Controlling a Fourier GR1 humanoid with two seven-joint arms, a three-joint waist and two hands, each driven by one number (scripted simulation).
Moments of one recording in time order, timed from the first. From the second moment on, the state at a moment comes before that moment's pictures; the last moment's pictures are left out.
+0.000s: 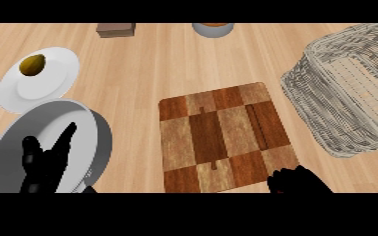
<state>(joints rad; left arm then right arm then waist) 0.17 0.29 -0.01 -1.52 0.13 0.07 0.30 0.13 -0.68 0.66 -1.80 0.97 0.04 0.13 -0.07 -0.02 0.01</state>
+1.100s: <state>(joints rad) 0.17 0.28 -0.01 -1.53 0.12 0.06 0.28 0.46 -0.69 0.05 -2.40 0.20 -0.21 0.16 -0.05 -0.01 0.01</state>
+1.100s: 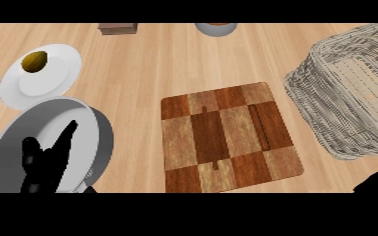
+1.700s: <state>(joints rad) 0.13 0.26 -0.02 -1.51 0.10 0.04 0.27 0.22 -0.92 -0.51 -2.23 -0.38 -0.02 0.39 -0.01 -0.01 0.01</state>
